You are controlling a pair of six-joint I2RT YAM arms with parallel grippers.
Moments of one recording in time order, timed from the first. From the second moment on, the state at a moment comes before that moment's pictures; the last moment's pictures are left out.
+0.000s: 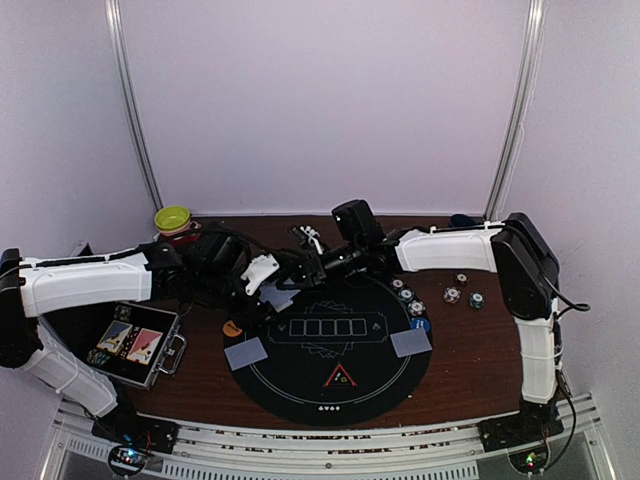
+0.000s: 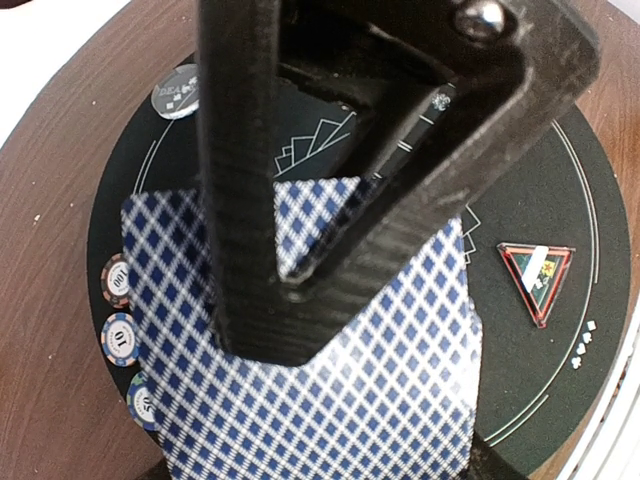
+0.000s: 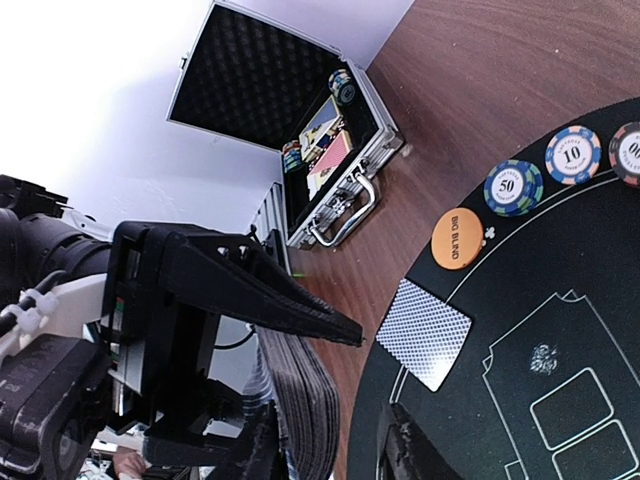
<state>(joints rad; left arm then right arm) -0.85 1.40 0.99 -0.46 0.07 0.13 0.79 2.09 1.55 0.00 -0.91 0.61</state>
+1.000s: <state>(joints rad) -0.85 1.40 0.99 -0.45 0.07 0.14 0.75 2.07 1.53 0.09 -1.02 0.71</state>
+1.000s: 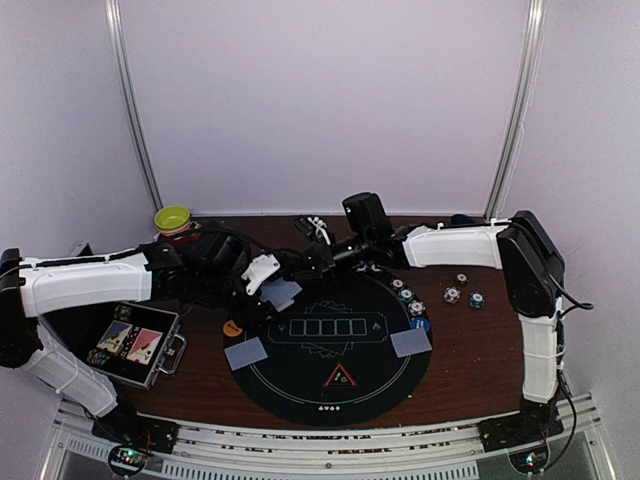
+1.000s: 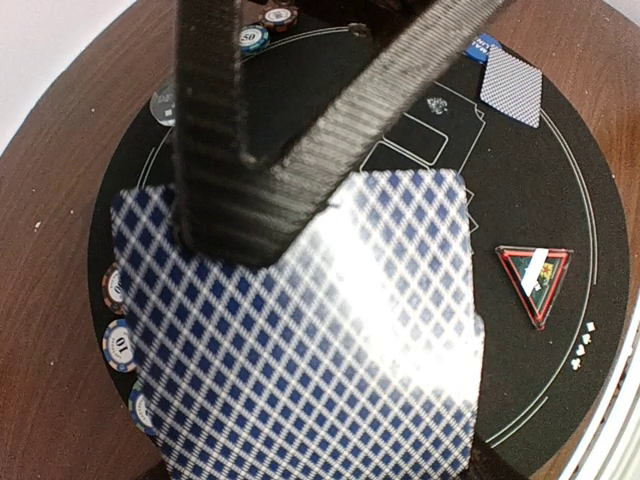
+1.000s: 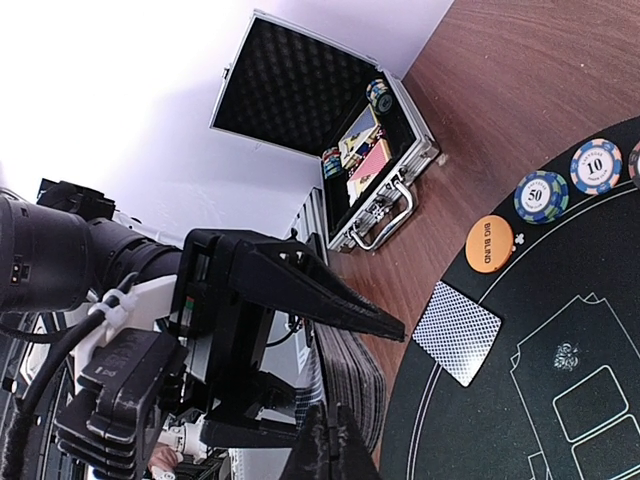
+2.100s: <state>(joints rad) -0.85 1.40 0.99 -0.44 0.05 0.14 0.51 2.21 1.68 0.01 -0.57 0.66</state>
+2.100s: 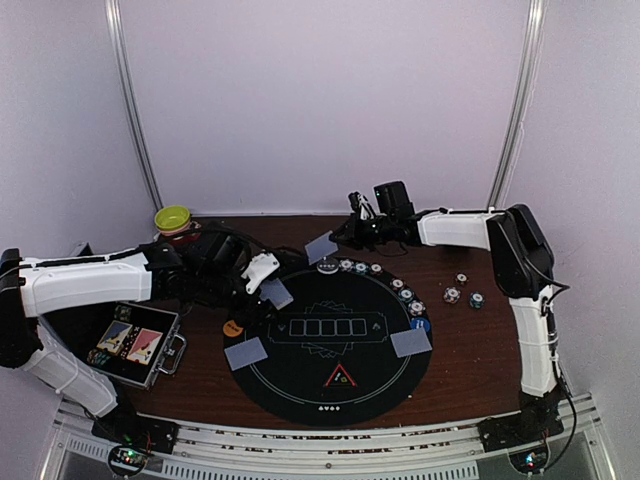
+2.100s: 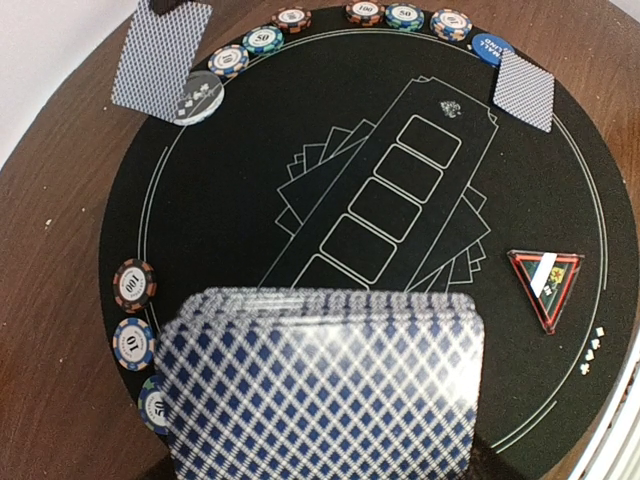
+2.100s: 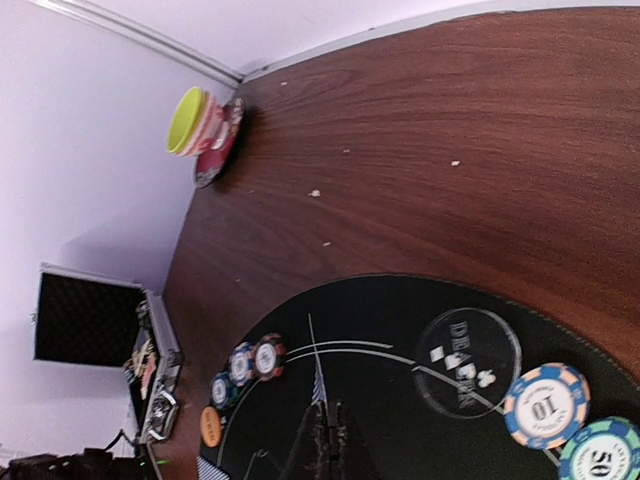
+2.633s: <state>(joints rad) -0.85 1.40 0.99 -0.44 0.04 0.14 0.52 2.35 1.76 -0.14 -0.43 0.57</state>
